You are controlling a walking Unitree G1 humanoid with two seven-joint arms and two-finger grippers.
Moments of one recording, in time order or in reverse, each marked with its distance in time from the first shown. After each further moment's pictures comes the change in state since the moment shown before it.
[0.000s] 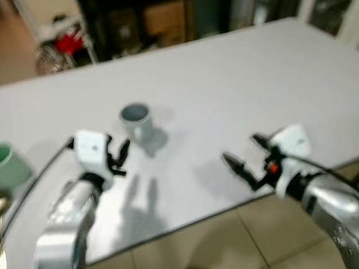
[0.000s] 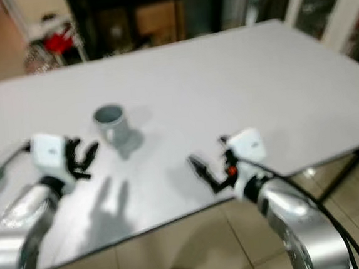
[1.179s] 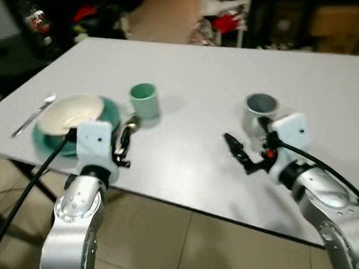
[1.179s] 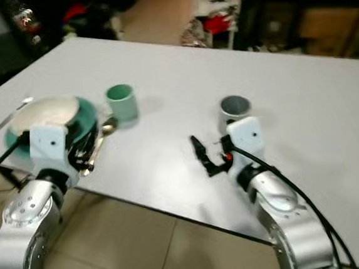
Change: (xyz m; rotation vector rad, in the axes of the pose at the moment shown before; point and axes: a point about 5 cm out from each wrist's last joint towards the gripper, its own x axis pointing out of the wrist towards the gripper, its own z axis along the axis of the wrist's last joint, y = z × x) left arm 0.001 -0.019 0.019 0.016 -0.048 0.070; right arm 0.012 0.007 0.016 -0.032 -0.105 -0.112
